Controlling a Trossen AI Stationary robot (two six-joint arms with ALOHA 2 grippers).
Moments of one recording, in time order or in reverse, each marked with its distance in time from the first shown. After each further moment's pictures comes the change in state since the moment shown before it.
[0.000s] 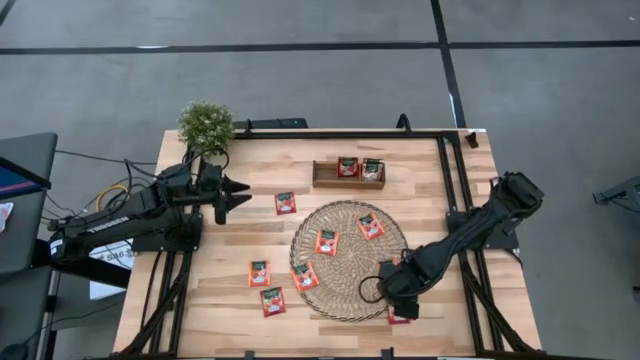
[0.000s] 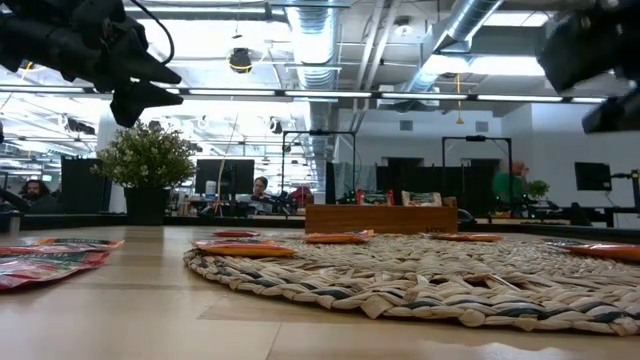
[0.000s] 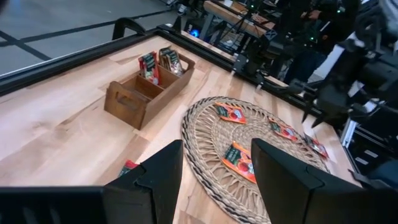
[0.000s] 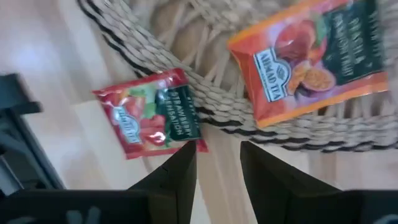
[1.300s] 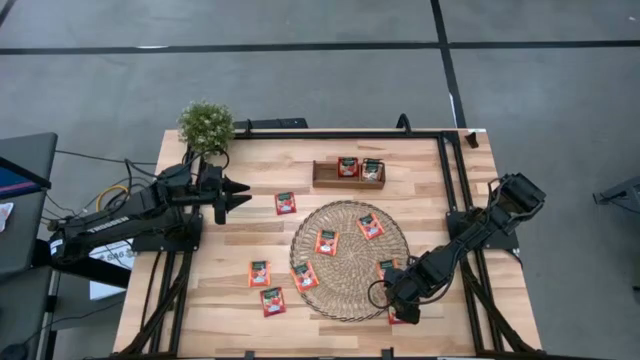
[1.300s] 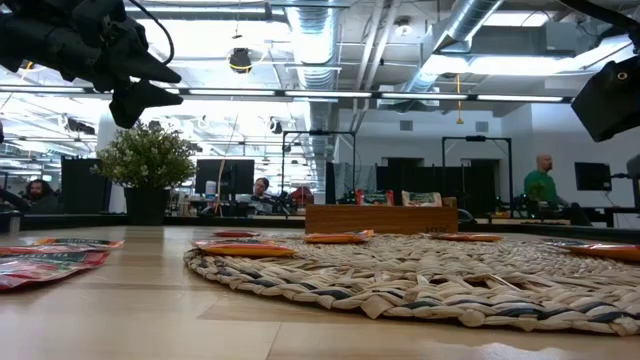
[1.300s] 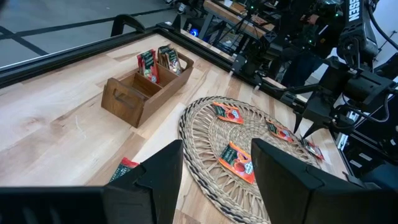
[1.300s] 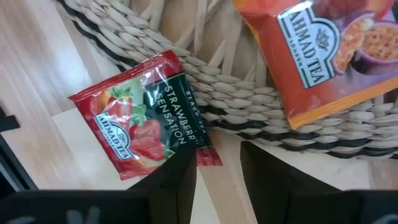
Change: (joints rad) left arm 0.000 0.000 0.000 0.000 0.003 -0.029; right arm 0.068 0.000 -0.163 0.245 0.011 0.171
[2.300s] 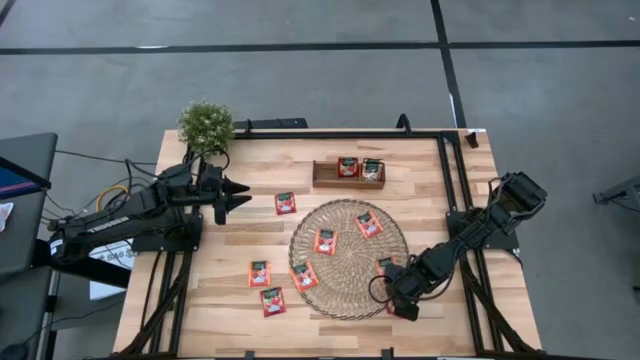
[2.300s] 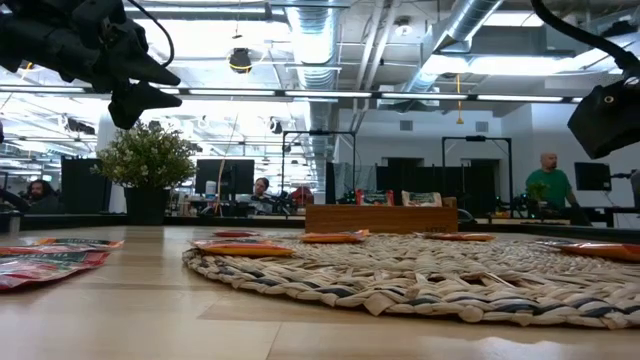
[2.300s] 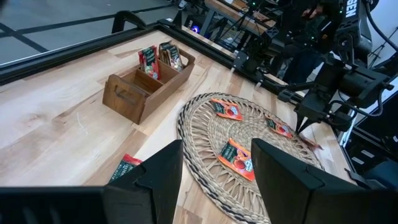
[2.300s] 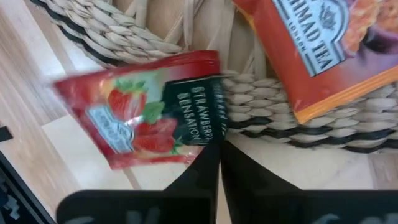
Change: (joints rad) left arm 0.000 0.000 0.000 -0.014 0.000 0.007; right arm -0.003 -0.002 -0.064 0.072 -0.044 0.051
